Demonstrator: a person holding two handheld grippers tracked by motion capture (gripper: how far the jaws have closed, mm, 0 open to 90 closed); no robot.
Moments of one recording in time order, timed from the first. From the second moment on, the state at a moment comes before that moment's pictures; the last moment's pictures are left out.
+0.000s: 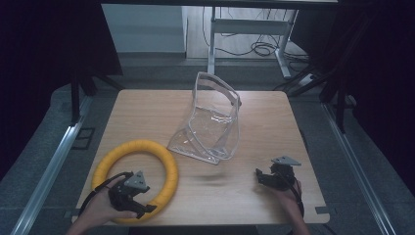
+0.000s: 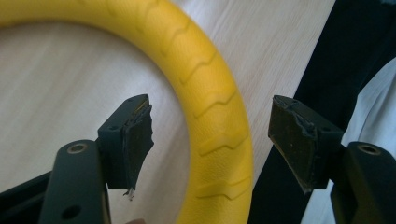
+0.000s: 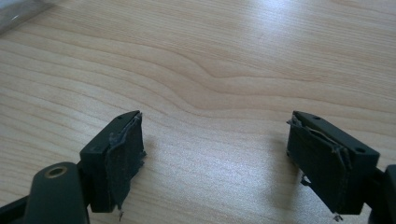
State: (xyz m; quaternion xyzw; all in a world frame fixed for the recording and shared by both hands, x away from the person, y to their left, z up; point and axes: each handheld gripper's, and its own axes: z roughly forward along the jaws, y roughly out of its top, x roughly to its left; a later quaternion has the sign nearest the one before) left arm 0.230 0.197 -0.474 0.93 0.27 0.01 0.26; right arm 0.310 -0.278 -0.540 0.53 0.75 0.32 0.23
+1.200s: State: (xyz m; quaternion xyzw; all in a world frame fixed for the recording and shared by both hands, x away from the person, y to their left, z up) left arm 0.241 0.159 -0.500 0.93 0.33 -0.01 0.16; right arm 0.310 -0.278 -0.540 0.53 0.75 0.32 0.23
